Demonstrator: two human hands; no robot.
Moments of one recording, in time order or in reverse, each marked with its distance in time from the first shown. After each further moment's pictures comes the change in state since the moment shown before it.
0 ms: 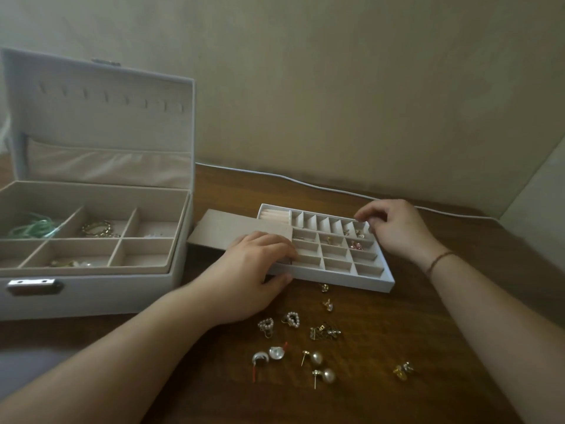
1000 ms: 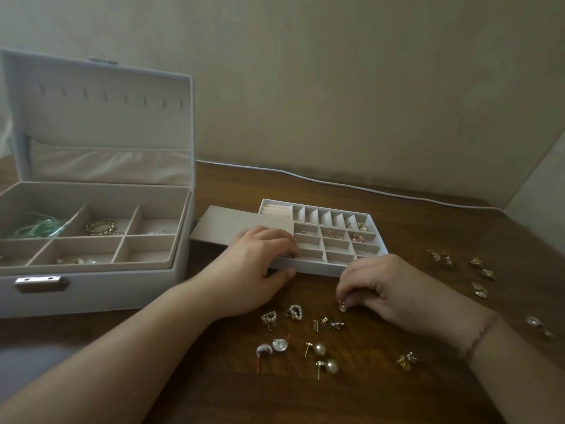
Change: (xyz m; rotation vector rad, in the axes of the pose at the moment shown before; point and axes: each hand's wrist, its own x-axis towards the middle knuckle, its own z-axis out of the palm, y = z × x) left_hand 0.000 -0.001 0.001 0.005 -0.018 0.004; right_hand -0.092 -0.024 -0.002 -0.149 -0.499 -0.511
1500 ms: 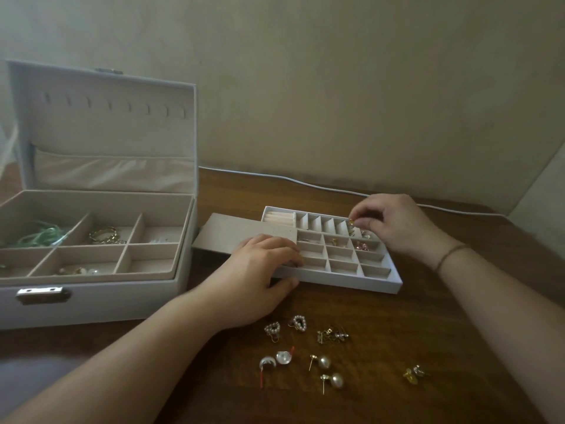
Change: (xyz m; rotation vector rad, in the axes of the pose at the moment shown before) left_hand 0.000 0.000 0.000 -0.029 0.003 -0.005; right_hand 0.062 0.057 -0.040 -0.010 0.381 0.214
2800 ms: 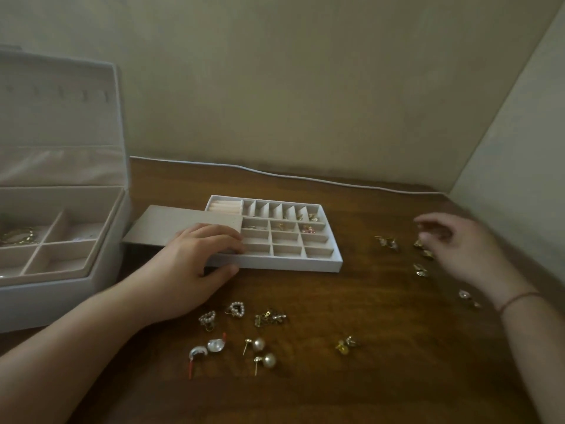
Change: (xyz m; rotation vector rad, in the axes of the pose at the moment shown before) left_hand 0.001 -0.005 0.001 0.008 -0.008 0.004; right_hand -0.125 0.092 -0.056 -0.045 0.253 0.474
